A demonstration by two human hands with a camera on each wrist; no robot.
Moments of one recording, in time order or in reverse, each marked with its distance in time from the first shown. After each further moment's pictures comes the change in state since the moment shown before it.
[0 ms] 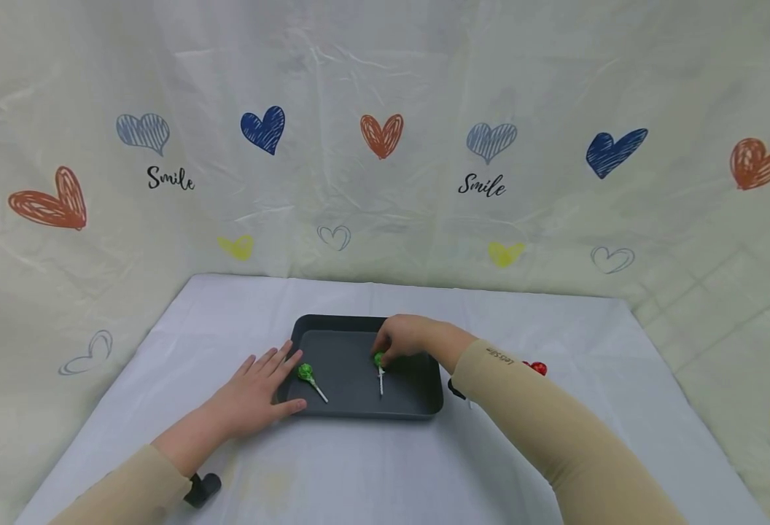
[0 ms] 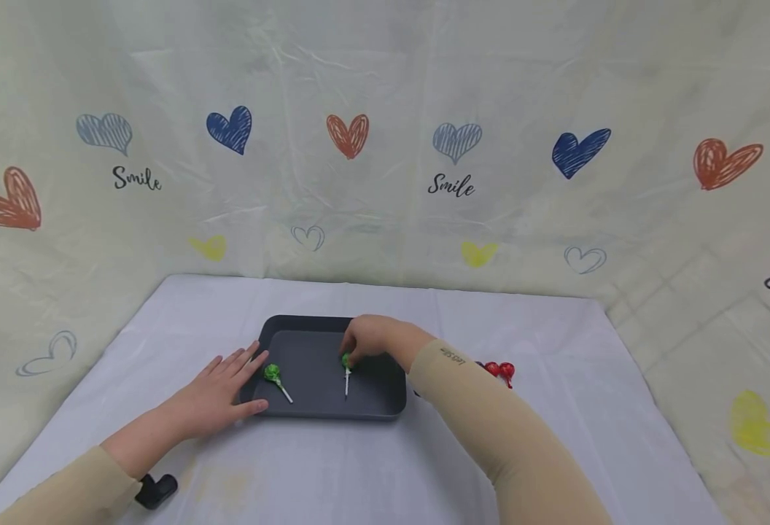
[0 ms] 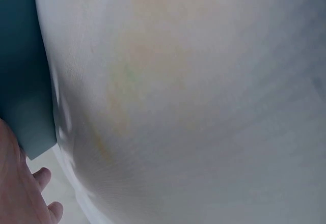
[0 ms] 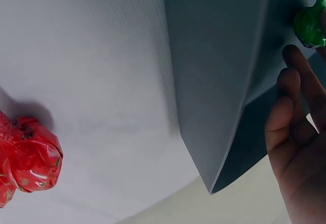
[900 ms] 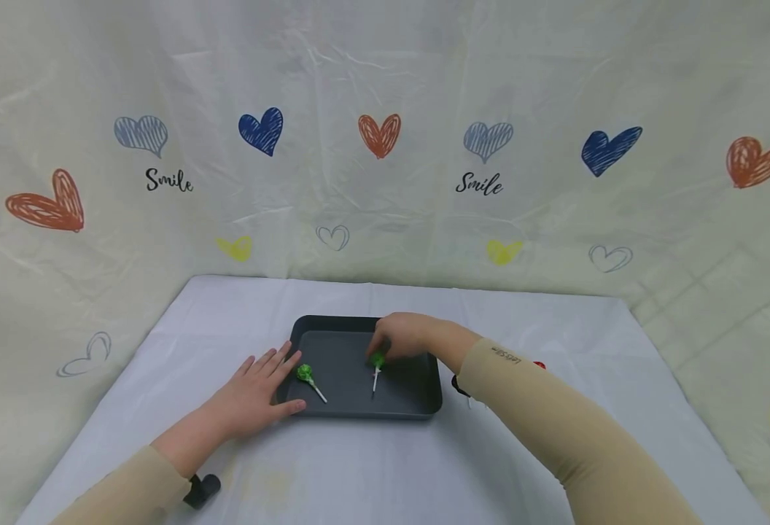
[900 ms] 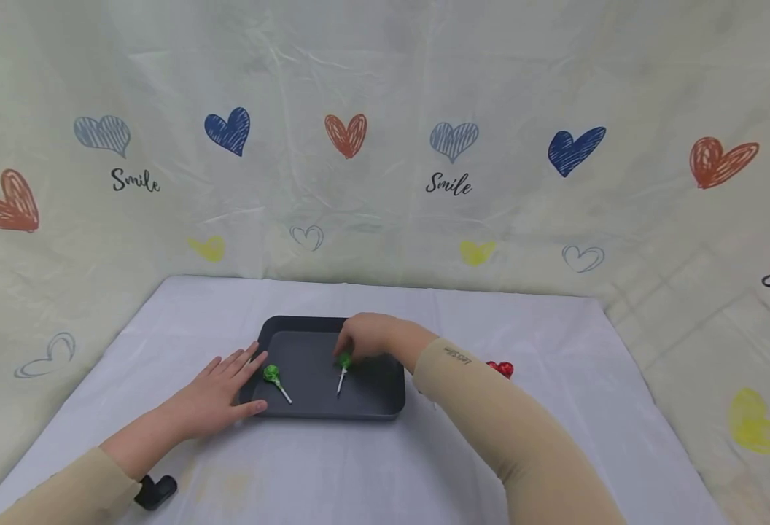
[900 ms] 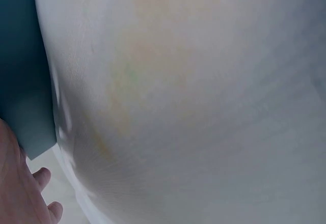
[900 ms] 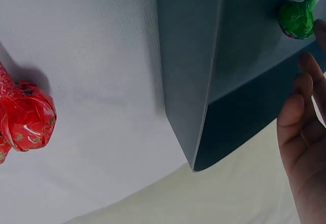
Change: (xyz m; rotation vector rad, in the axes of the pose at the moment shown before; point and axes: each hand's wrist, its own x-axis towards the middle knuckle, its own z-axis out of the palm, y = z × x) left_hand -0.001 0.007 -0.008 0.011 -0.039 -0.026; right_hand -0.016 -0.014 -0.012 -0.145 0.013 -0.131
